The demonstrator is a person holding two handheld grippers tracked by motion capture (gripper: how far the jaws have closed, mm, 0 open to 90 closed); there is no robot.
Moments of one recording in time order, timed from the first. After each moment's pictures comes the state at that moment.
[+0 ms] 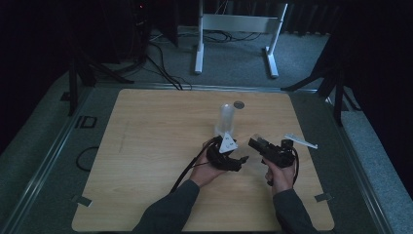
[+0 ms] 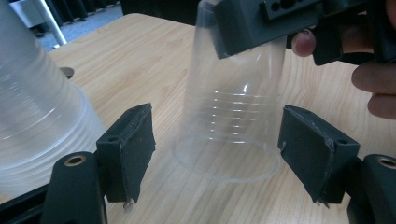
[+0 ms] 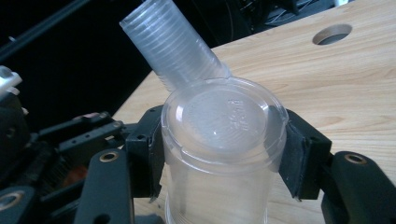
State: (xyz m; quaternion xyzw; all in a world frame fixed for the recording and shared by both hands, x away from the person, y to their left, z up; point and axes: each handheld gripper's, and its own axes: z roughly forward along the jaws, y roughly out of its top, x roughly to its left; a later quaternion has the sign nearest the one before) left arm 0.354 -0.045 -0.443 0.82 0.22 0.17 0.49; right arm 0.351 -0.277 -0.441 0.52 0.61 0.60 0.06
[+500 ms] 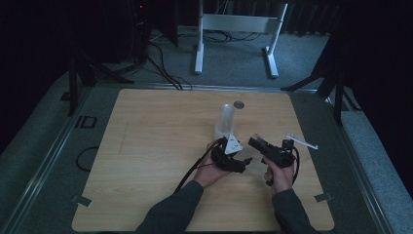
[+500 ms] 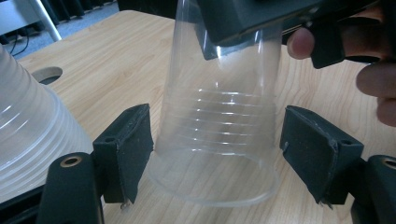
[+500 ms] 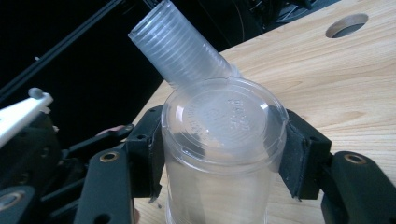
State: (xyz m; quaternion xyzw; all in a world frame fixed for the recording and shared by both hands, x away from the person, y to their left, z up) left arm 0.356 -0.059 -0.449 0.83 0.22 0.17 0.49; right arm 0.353 -0.279 -0.444 0.52 0.59 0.62 0.02
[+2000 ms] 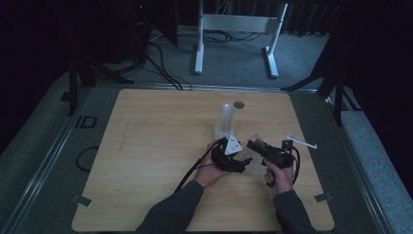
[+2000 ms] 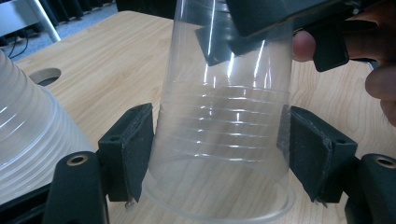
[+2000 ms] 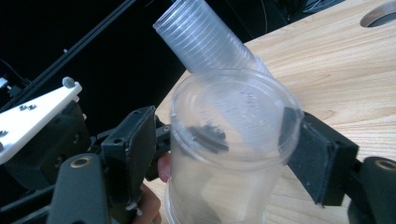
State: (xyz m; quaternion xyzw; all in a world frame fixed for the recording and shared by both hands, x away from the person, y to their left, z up) left arm 0.355 -0.057 -0.448 0.83 0.22 0.17 0.49; right arm 0.352 -0.279 -0.444 0.49 0.60 0.63 -0.01
